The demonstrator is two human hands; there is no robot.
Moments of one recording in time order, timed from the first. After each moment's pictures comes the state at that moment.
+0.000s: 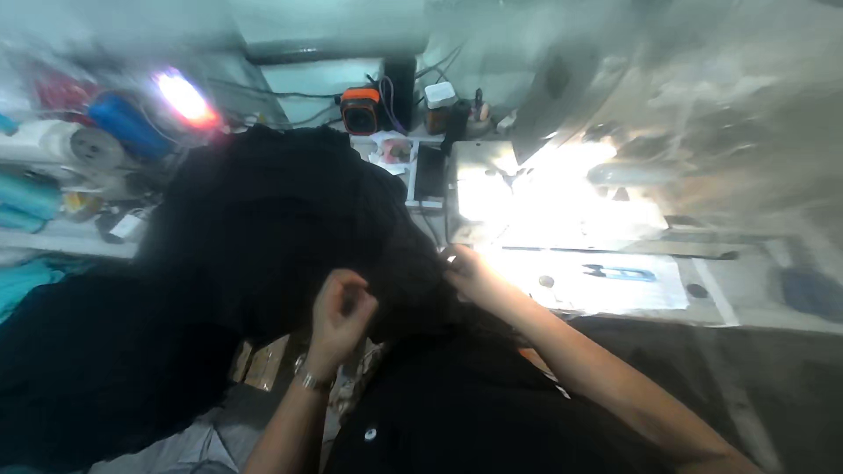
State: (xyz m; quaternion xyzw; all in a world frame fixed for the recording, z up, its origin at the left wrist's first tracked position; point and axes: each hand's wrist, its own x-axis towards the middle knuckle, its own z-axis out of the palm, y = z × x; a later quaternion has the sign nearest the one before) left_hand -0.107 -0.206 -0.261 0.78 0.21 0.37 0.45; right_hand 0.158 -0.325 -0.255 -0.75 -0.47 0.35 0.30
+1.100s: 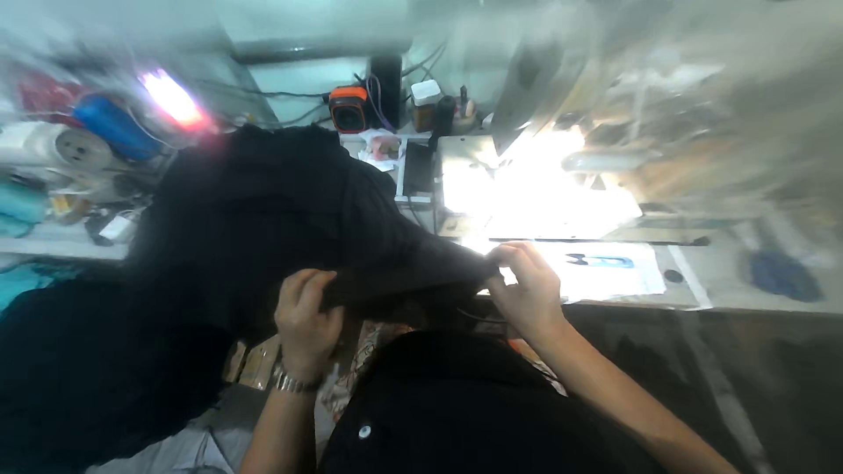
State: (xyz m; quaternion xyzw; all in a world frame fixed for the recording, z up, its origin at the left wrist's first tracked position) left_hand -0.120 -0.215 -0.237 0.85 0.28 0.44 0.06; right_hand 0.153 -0.393 -0.250 -0.71 -0.53 -0.14 0.44
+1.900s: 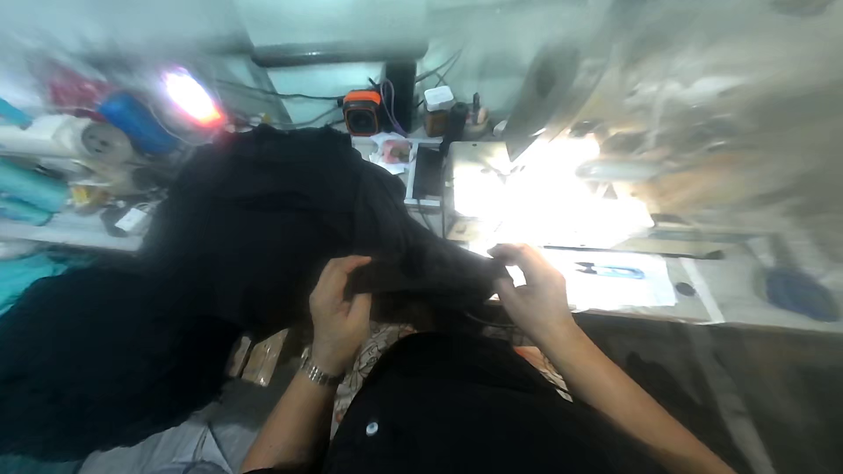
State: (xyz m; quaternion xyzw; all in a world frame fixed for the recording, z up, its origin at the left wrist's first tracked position) left_hand -0.090 -0.229 -0.224 0.79 0.21 0.49 0.30; right_hand 0.153 -0.392 -0.240 -0.74 -0.51 -0.04 0.43
